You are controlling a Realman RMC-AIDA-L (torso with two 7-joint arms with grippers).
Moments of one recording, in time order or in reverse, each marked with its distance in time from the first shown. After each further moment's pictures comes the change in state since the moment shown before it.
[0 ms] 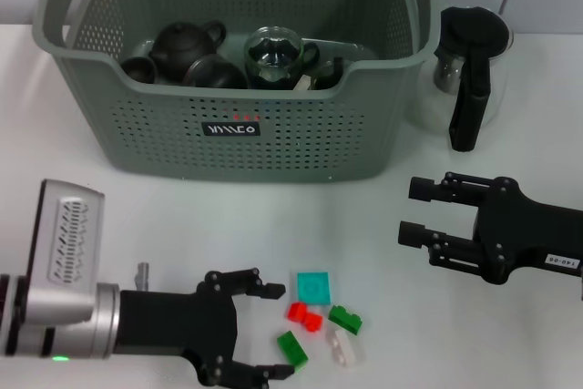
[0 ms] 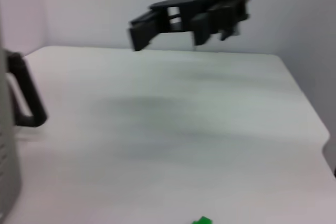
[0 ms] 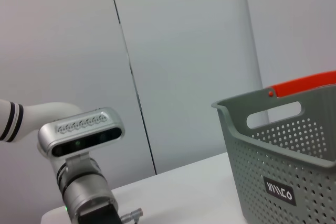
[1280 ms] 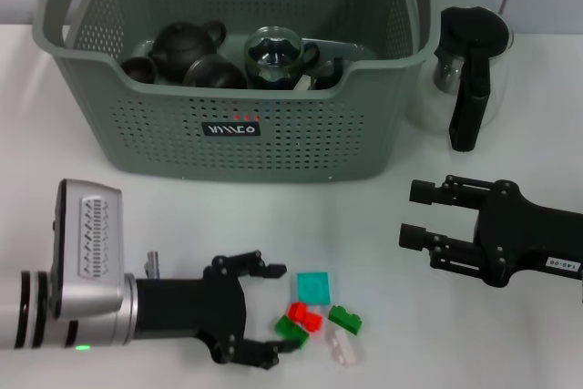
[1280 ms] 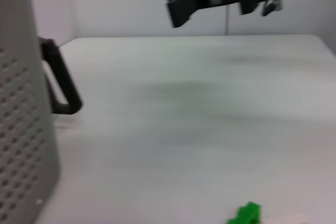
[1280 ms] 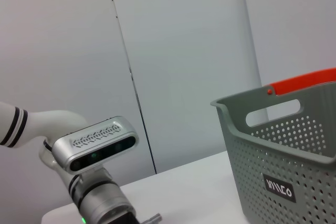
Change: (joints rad) left arm -0.041 0.004 0.014 0.121 -0.062 -0.150 0.090; right arm -0.002 -0.002 0.000 0.011 0.000 0.000 -0.002
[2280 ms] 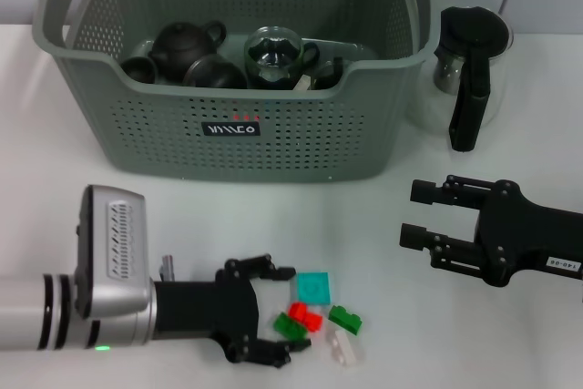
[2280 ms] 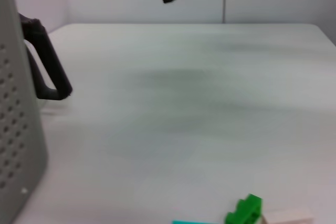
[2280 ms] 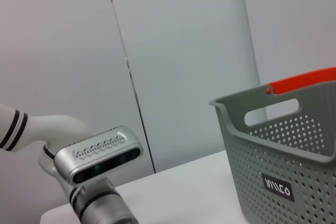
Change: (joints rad) left arm -0.022 -0.008 0.049 0.060 -0.032 -0.084 0.009; right arm 0.000 -0.001 0.000 0.000 0.000 0.002 0.000
